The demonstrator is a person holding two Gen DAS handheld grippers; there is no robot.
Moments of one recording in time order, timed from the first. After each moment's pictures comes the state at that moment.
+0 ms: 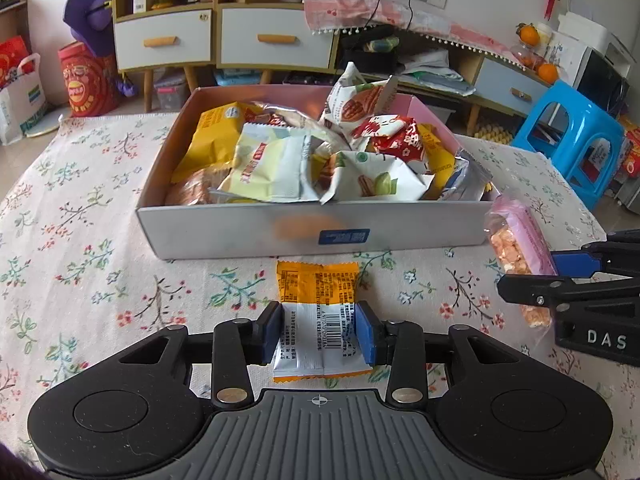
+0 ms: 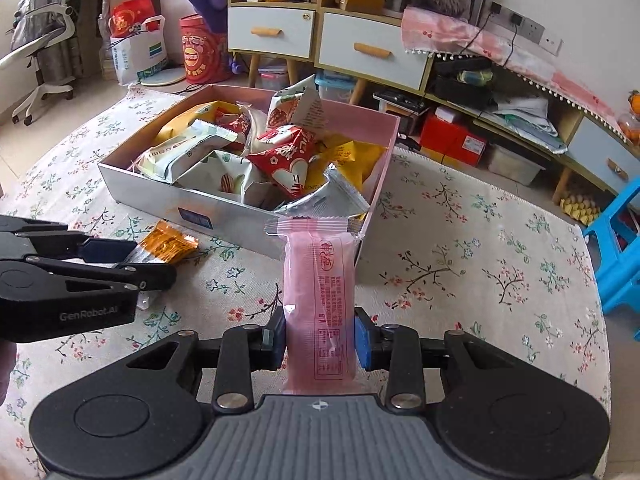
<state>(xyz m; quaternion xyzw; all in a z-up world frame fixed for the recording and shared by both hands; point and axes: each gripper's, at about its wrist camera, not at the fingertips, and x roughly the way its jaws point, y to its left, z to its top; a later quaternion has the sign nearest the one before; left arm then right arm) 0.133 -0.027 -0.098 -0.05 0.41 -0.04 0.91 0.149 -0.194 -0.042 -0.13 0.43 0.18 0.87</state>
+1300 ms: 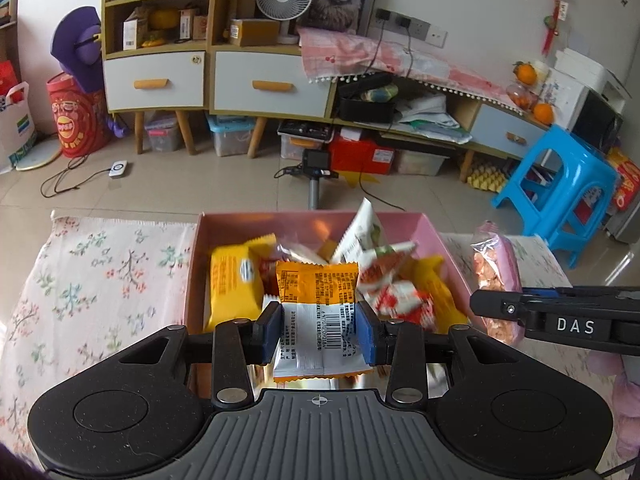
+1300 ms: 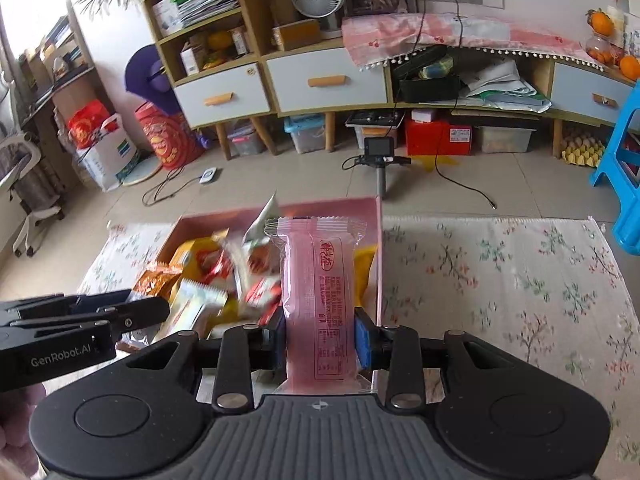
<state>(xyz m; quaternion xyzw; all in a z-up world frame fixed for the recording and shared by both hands) 0.223 0.004 -0.018 -0.06 0.38 -0.06 0.92 0.232 -0.194 0.004 0.04 0.43 0.15 0.89</state>
